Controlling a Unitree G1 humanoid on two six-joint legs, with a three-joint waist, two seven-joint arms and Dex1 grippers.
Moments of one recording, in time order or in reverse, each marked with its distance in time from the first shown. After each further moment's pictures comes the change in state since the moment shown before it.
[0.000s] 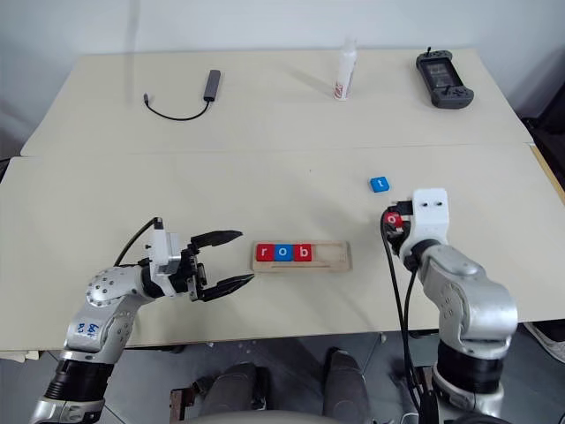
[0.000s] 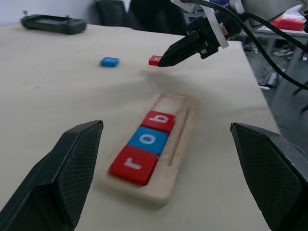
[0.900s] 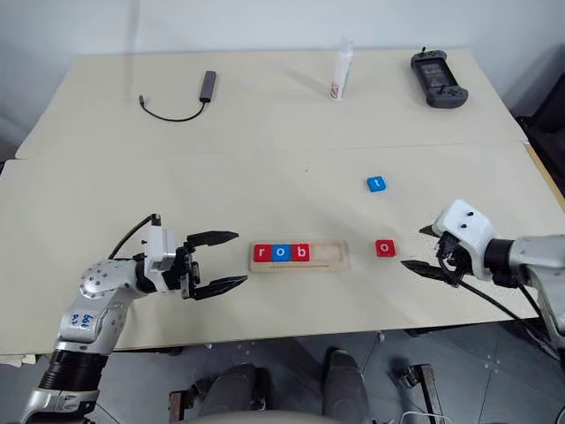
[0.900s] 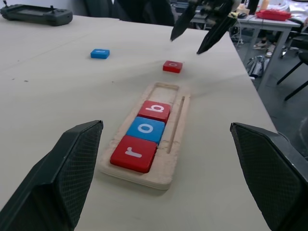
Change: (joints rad) left arm -0.001 0.052 0.037 0.048 -0.019 0.003 -0.088; right arm 0.022 -0.735 0.222 0.665 -0.023 -1.008 1.064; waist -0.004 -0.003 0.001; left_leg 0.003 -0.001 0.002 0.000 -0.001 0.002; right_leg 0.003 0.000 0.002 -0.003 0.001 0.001
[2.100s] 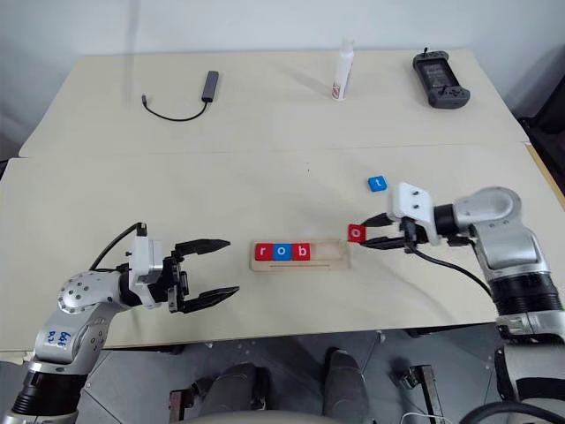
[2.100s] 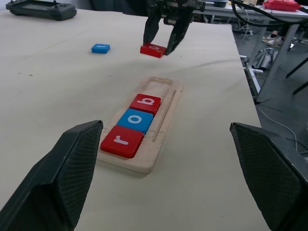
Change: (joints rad) left arm 0.103 0.052 0.035 -0.160 -0.019 0.056 0.082; right arm -0.428 0.250 0.263 0.170 -0.086 -0.156 0.236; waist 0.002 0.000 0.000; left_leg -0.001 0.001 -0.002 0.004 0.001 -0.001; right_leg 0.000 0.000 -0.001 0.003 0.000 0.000
